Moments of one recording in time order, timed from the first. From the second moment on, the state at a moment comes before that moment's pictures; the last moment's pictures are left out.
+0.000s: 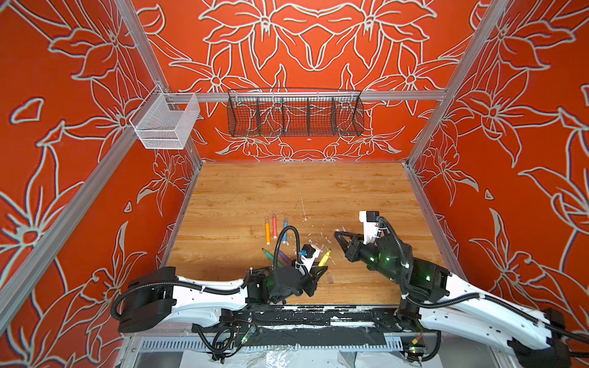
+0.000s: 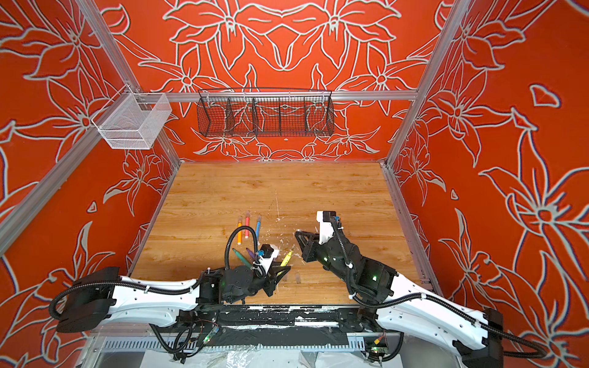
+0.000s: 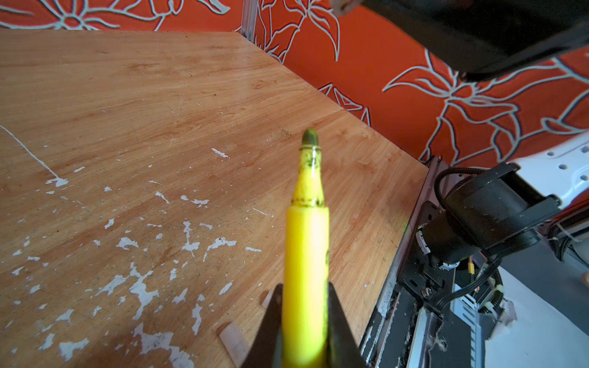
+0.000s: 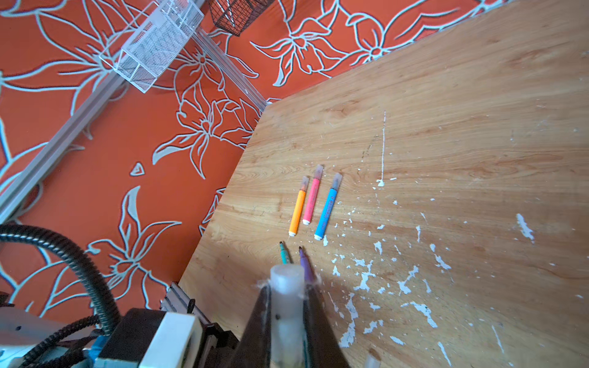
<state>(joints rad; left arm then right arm) -1.27 1.14 0.41 0.42 -0.31 -0.44 1.03 0.71 0.65 -0.22 0.27 0.82</state>
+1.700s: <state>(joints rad) -1.27 1.14 0.37 0.53 -0.36 -0.59 1.07 0.81 0.52 0.03 0.23 0.89</state>
